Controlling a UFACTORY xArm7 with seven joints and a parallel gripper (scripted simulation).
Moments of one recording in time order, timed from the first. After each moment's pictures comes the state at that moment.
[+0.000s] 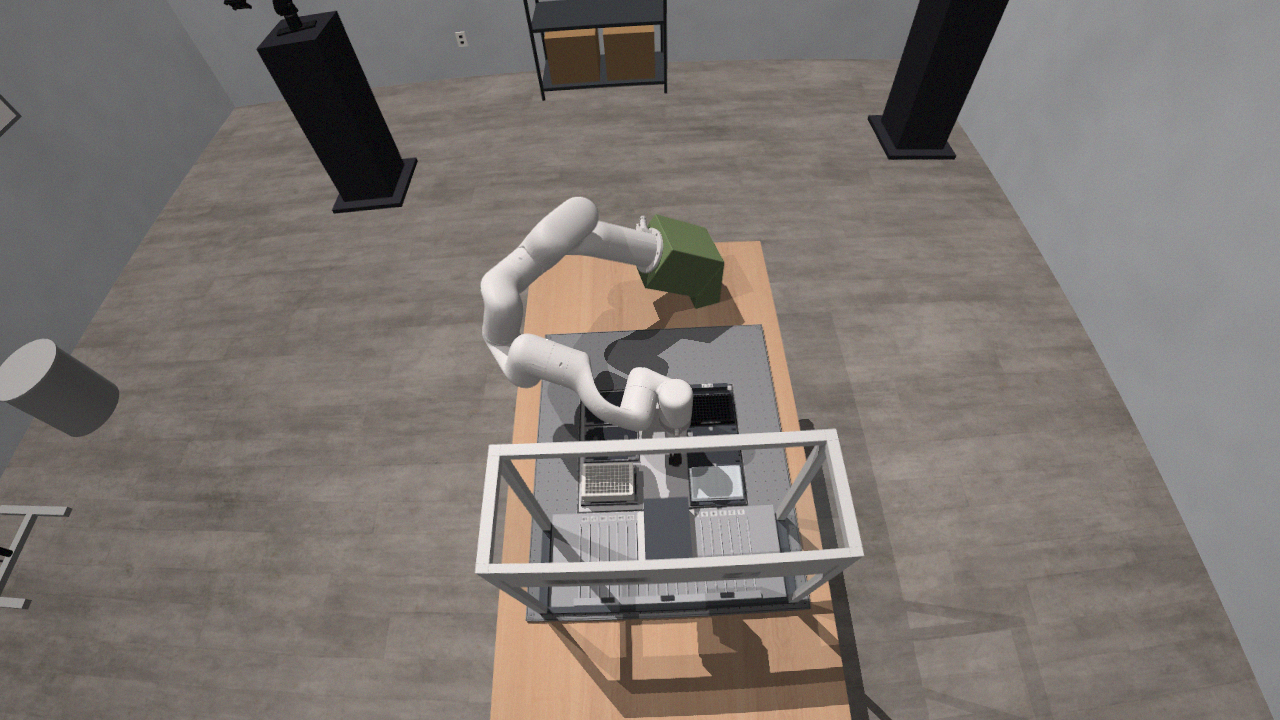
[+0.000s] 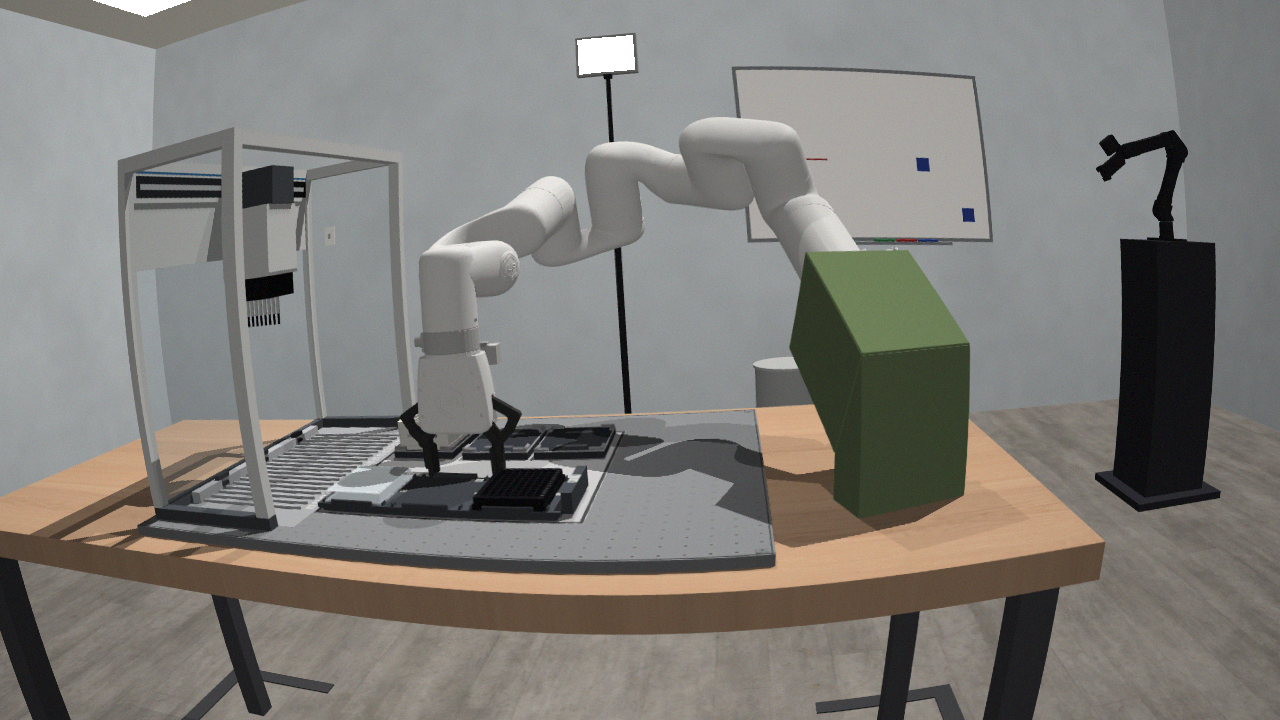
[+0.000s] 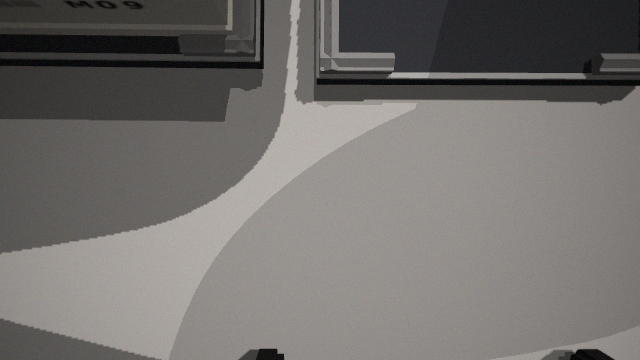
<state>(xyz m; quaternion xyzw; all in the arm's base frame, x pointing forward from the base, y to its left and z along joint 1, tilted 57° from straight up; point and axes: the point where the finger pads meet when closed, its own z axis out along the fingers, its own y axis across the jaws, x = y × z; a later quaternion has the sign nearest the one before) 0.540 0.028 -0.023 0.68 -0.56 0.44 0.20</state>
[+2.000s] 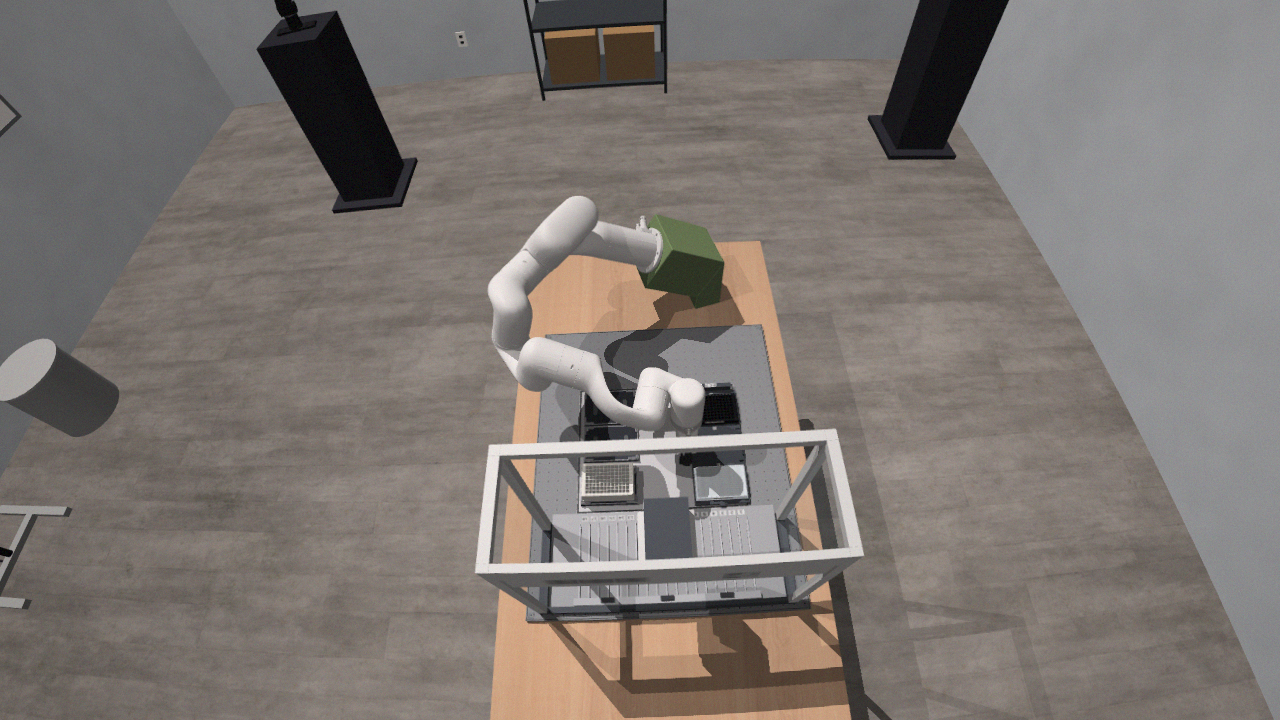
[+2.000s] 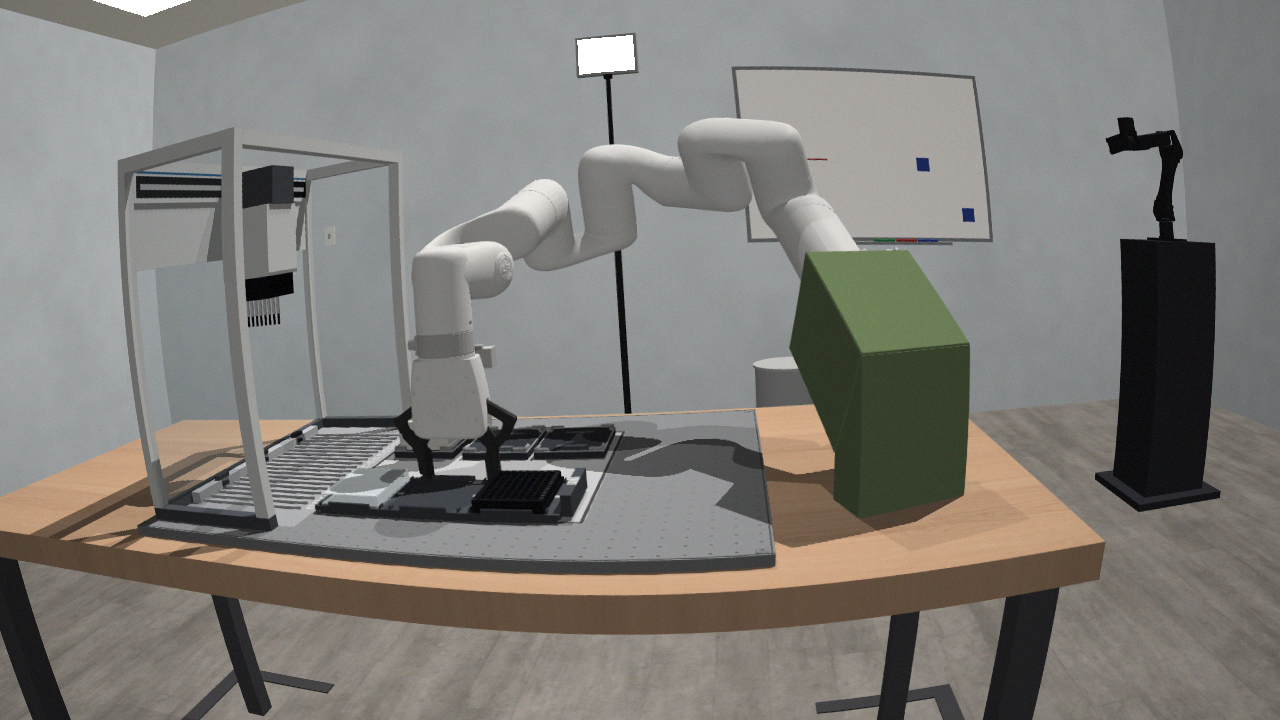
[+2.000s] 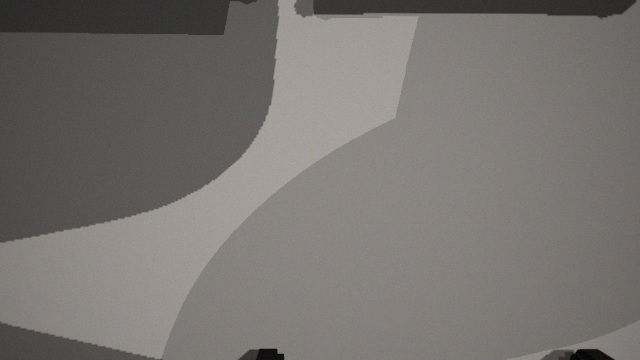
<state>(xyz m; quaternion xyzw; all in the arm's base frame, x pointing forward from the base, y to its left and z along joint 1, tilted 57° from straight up) 0.540 0.043 -0.044 0.68 -0.56 0.44 0.20</state>
